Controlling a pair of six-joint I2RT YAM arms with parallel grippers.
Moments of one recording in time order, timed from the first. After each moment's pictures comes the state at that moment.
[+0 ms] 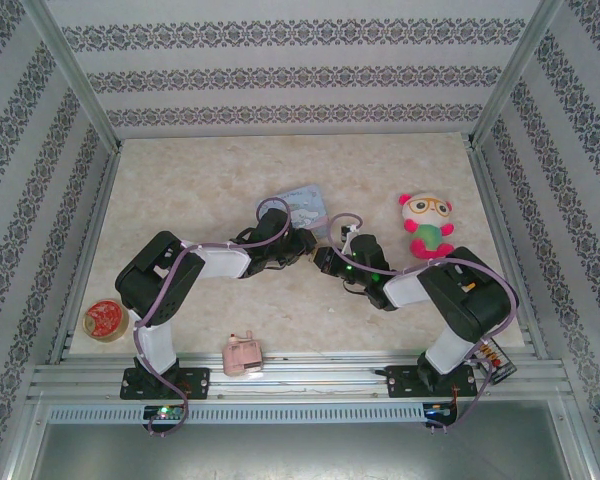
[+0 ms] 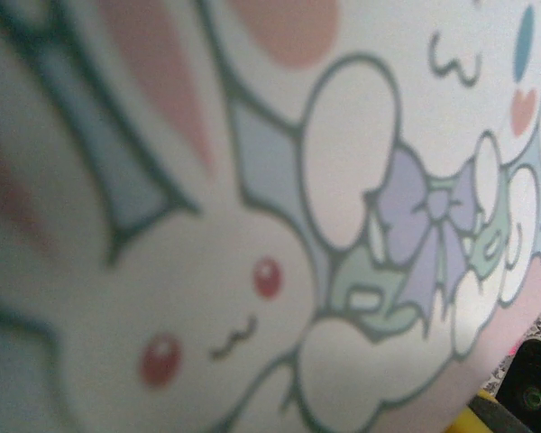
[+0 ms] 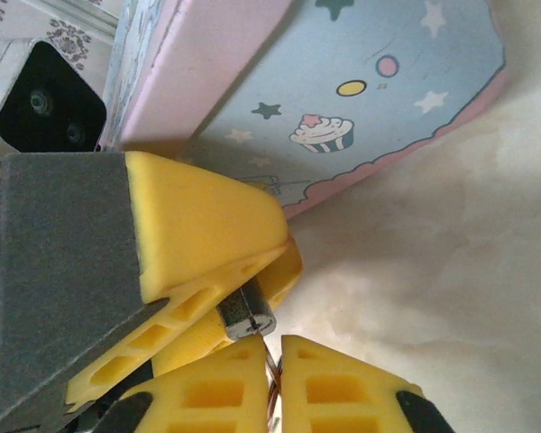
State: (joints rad) left arm -0.64 1.87 0.94 0.27 0.22 -1.23; right arm 0.57 1.67 0.45 0.75 -0.28 0.92
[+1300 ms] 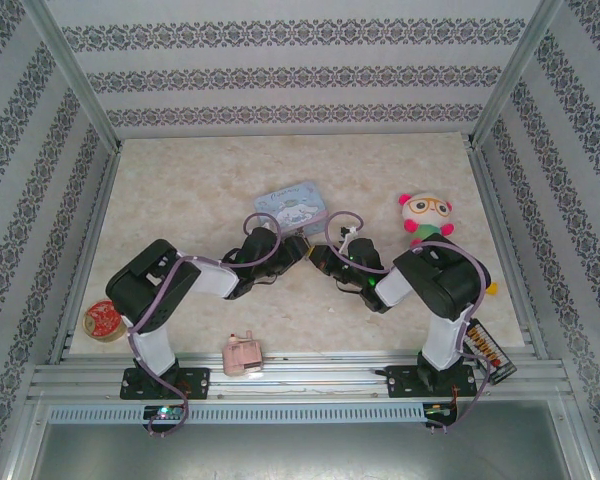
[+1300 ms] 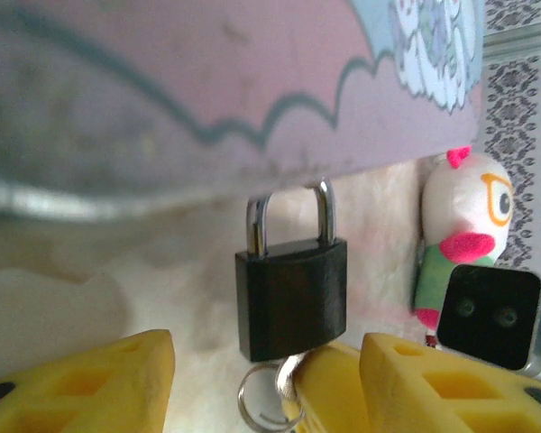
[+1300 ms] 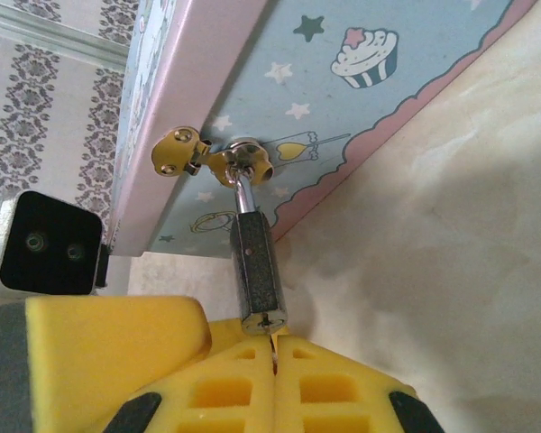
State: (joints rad) left arm -0.64 1.81 0.70 0.60 0.13 -1.22; right arm 0.56 1.86 0.45 1.05 -0.30 1.12
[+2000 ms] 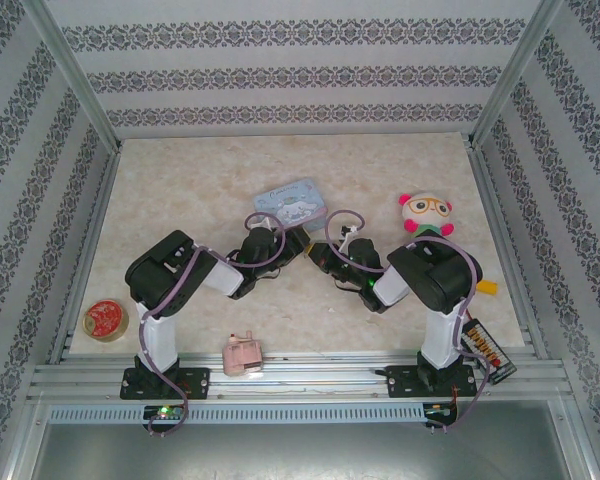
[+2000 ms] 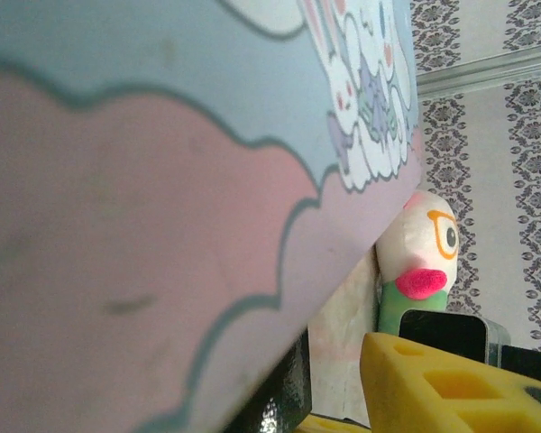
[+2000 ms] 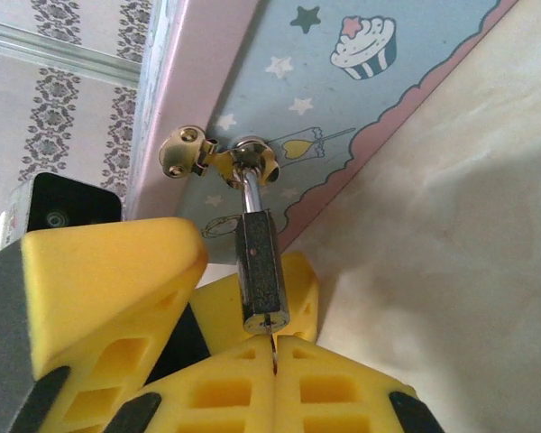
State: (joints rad) left arm -0.62 1.95 0.71 0.87 0.13 -1.22; right arm 0.56 1.92 0.46 1.14 -0.30 1.18
